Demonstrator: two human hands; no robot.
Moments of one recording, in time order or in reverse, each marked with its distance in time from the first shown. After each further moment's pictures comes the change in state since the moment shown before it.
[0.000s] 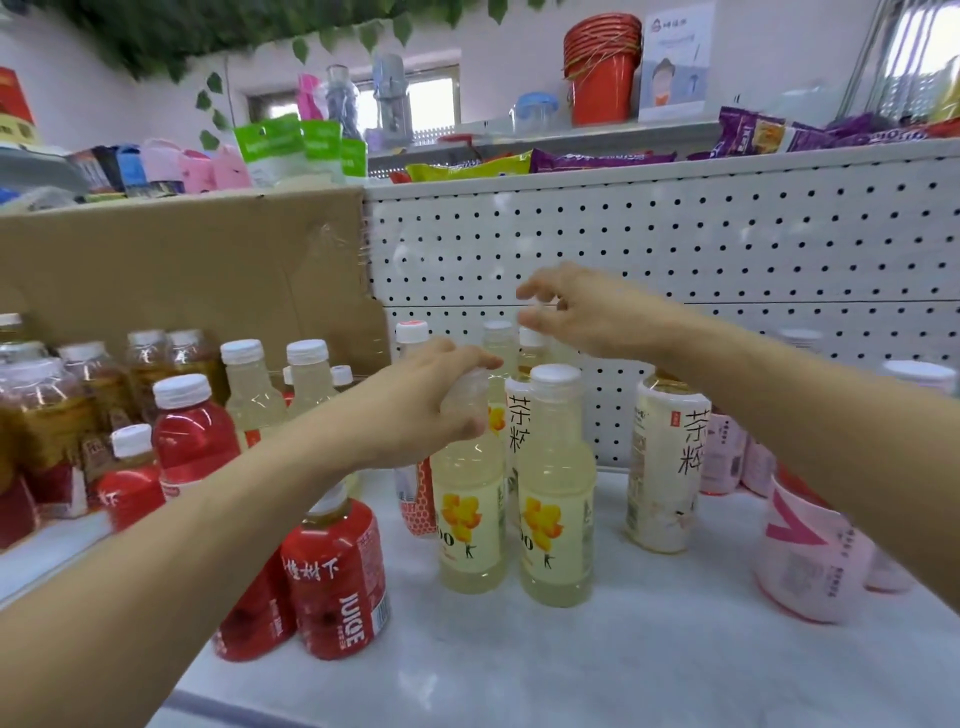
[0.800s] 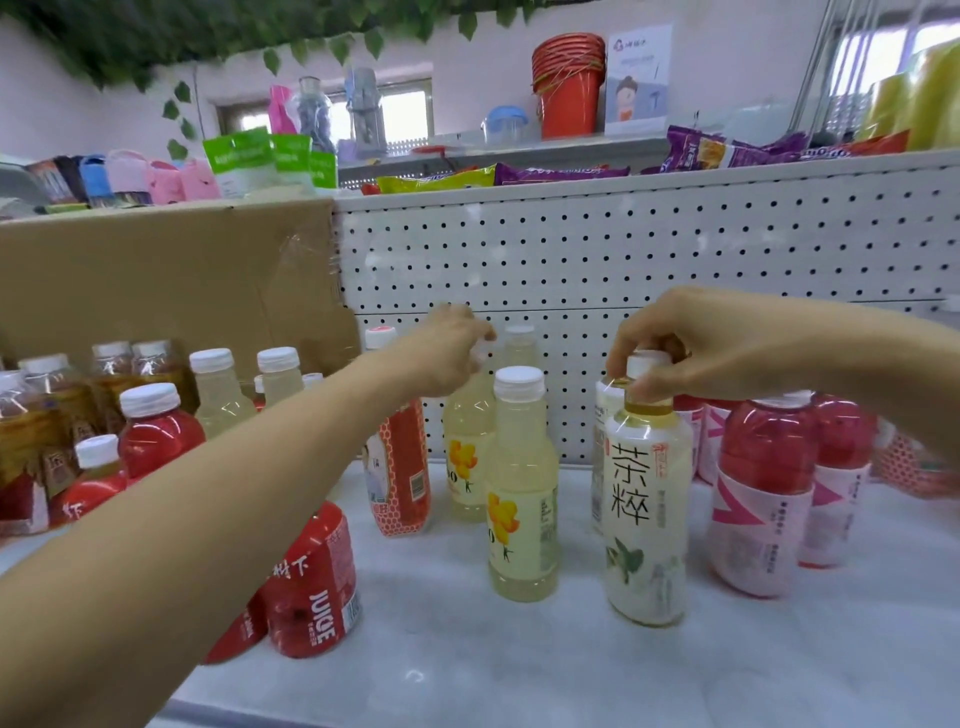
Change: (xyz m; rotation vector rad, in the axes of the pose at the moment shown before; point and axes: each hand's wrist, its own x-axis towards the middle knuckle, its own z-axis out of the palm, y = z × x) left_hand 0.079 0.021 0.004 0.228 0.029 -0.009; right_hand -0.102 0.025 -0.061 -0.147 -0.149 0.060
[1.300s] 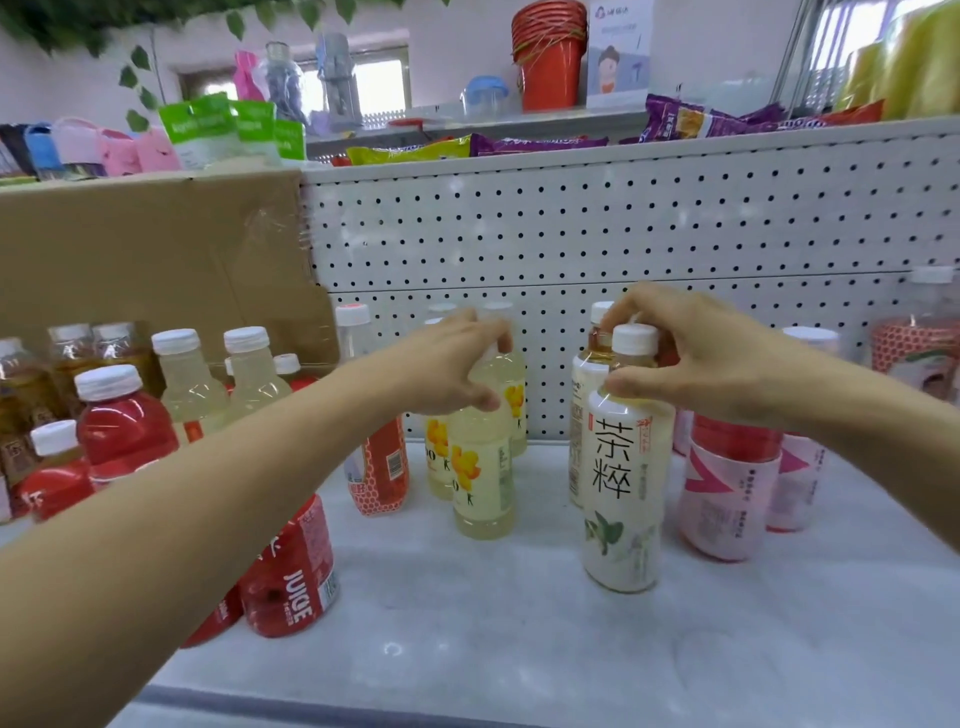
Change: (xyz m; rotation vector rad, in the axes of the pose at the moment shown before) left_hand -0.027 0.027 0.012 -0.088 -0.104 0.127; right_hand -0.022 0.011 0.034 0.267 0.205 0.116
